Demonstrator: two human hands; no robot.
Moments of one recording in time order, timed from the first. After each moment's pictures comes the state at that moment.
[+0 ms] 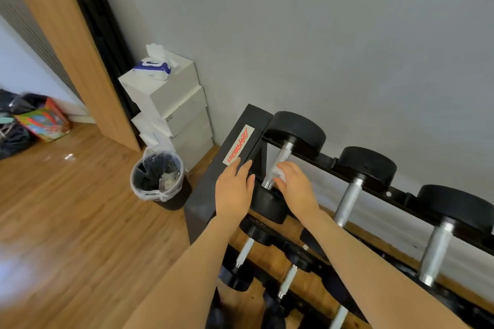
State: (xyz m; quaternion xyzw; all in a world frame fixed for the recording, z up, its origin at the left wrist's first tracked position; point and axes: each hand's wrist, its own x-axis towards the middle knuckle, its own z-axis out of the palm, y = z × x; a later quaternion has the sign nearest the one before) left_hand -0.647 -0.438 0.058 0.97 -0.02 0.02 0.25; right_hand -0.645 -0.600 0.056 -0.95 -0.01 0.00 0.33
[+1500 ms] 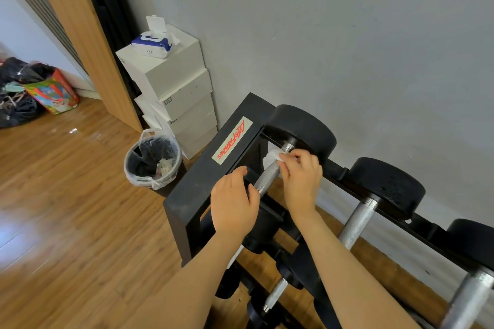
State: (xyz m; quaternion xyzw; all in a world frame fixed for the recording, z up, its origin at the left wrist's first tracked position) left_hand -0.643 -0.492 0.033 0.94 0.10 0.07 0.31; right_hand -0.581 -0.632 -0.013 -0.93 -0.01 -0.18 0.32
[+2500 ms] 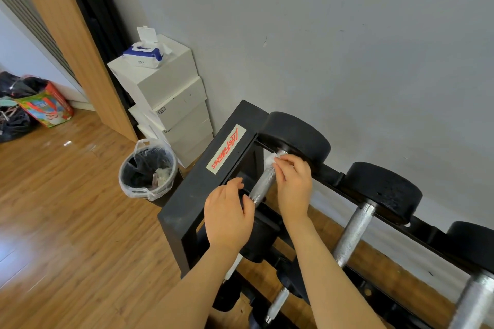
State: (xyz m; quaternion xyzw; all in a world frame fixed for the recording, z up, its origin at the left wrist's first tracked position) left_hand -0.644 -0.492 0.033 0.94 0.09 0.08 0.31; right_hand -0.579 -0.623 -0.010 -0.90 0.00 -0.26 0.36
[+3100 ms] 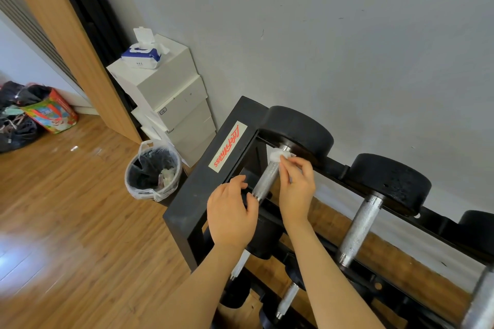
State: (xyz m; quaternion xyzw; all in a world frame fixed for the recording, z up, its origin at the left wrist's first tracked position) left_hand -0.644 -0.492 0.030 0.94 0.09 0.09 0.30; right_hand -0.591 -0.611 -0.019 -0.82 0.08 -0.26 0.50
